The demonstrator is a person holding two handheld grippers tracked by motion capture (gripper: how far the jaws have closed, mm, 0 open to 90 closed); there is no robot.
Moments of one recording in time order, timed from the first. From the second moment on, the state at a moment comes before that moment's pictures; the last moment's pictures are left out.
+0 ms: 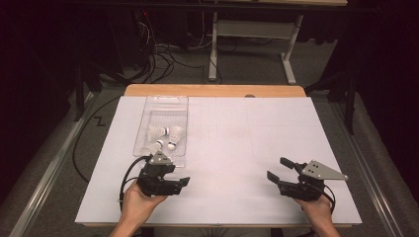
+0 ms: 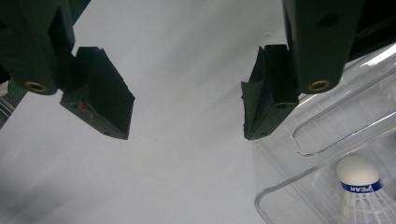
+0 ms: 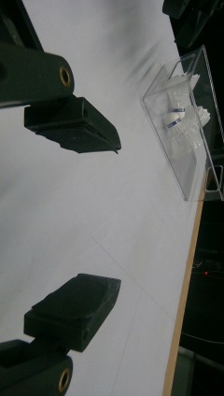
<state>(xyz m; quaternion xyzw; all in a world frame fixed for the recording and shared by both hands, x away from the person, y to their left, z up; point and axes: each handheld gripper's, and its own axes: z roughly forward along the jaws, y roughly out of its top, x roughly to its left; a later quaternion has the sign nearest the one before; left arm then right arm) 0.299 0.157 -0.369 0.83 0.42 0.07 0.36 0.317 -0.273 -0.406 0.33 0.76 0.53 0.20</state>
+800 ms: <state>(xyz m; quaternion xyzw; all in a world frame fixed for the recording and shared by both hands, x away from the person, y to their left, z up) 0.284 0.190 -0.374 0.79 0.44 0.10 0.41 0.315 -0.275 -0.406 0.33 0.76 0.53 0.20</state>
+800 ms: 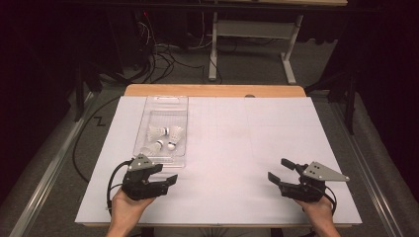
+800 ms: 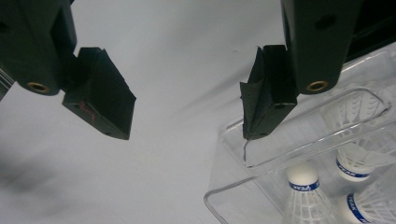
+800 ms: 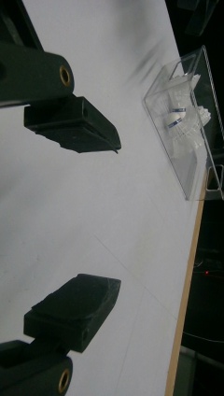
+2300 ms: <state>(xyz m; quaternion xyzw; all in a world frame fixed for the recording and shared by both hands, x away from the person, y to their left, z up) 0.259 0.248 -0.393 0.73 0.49 0.17 0.45 0.298 -0.292 -0.404 0.34 0.74 0.54 0.20</state>
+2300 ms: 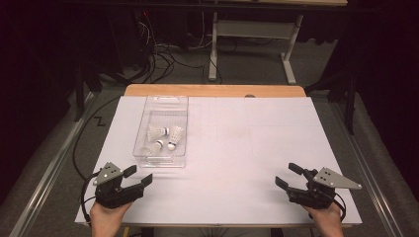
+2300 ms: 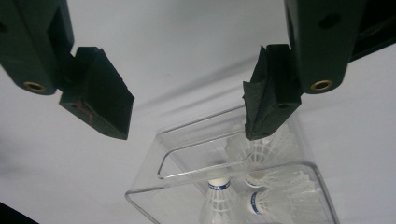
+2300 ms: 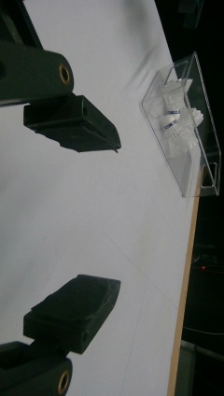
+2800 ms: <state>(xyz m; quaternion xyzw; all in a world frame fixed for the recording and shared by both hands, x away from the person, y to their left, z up) 0.262 0.269 -0.405 0.70 0.52 0.18 0.46 0.296 -0.298 -0.405 0.35 0.74 0.54 0.20</state>
